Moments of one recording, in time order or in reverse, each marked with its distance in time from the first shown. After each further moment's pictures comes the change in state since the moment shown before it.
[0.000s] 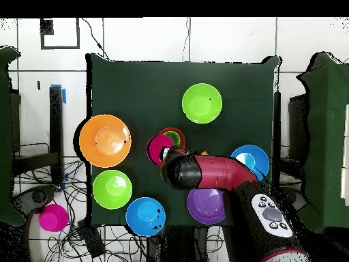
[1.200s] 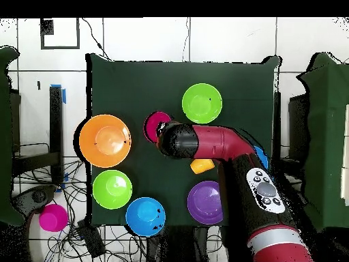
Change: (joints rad) arm 0.055 0.064 0.000 -0.220 0.029 0.150 0.000
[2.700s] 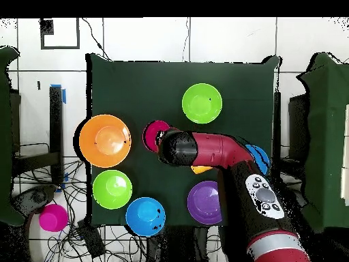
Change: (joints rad) arm -0.001 -0.019 -0.014 0.063 0.015 0.000 0.000
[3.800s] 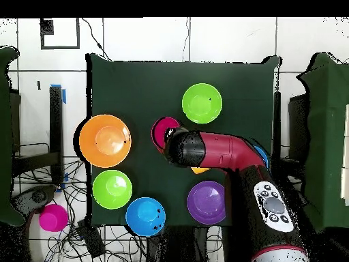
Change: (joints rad) arm 0.007 -0.044 -0.049 -0.013 0.000 0.007 0.000
